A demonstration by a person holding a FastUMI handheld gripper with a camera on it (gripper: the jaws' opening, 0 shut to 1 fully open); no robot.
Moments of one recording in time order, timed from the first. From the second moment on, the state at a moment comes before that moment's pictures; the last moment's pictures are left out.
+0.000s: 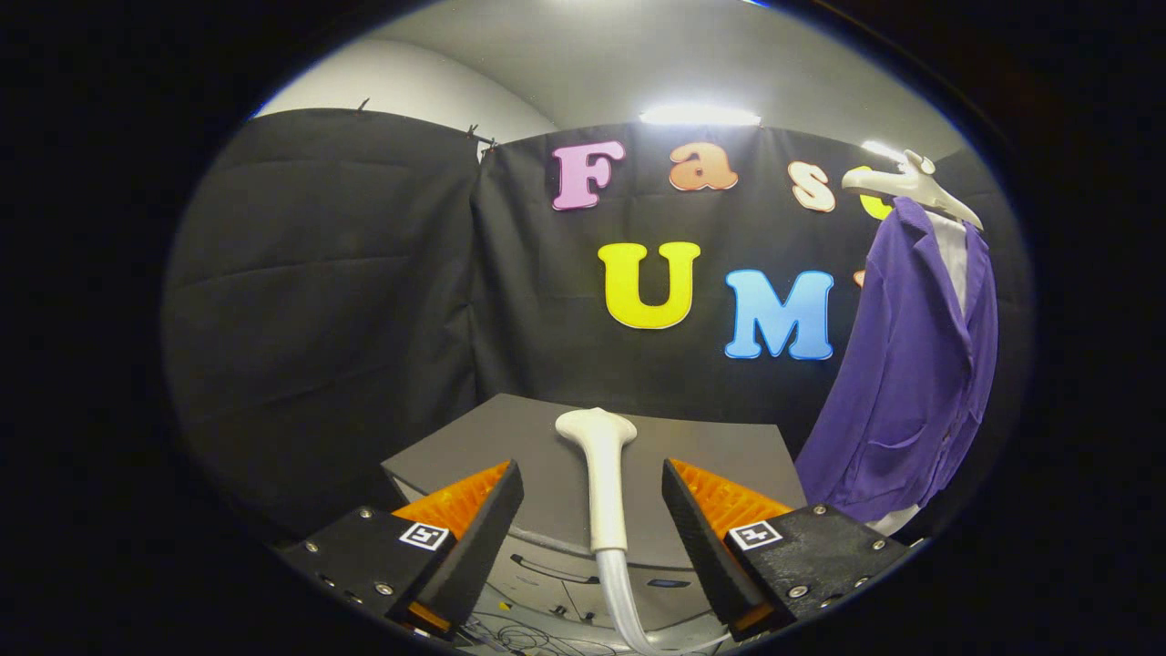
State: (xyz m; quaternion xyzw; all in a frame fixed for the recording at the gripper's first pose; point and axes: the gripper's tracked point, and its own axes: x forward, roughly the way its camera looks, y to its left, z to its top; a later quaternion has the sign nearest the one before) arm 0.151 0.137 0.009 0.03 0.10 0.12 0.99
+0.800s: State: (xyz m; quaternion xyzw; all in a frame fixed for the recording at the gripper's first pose) arm 0.272 0.169 -0.080 0.03 0.27 0.14 0.95
